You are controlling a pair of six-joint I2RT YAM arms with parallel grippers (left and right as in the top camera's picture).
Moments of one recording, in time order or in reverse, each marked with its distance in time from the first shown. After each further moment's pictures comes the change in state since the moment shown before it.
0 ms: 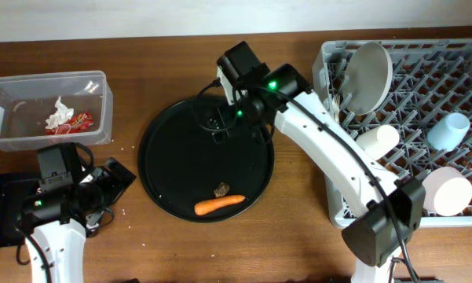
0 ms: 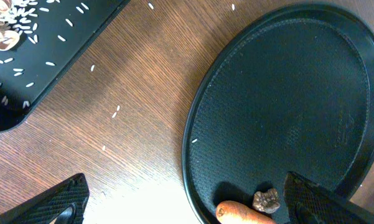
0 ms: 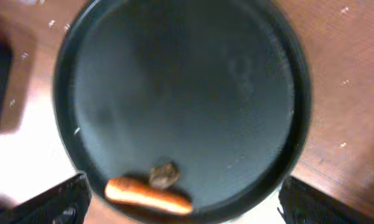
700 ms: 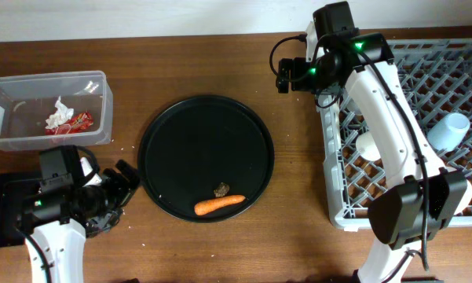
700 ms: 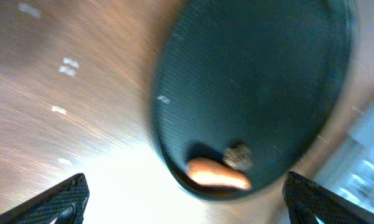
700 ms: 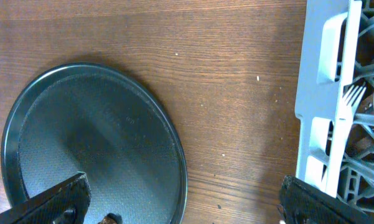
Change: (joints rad) left arm 0.003 0.000 0.000 -0.060 0.227 -0.003; right arm -0.388 0.000 0.016 0.027 -0.060 0.011
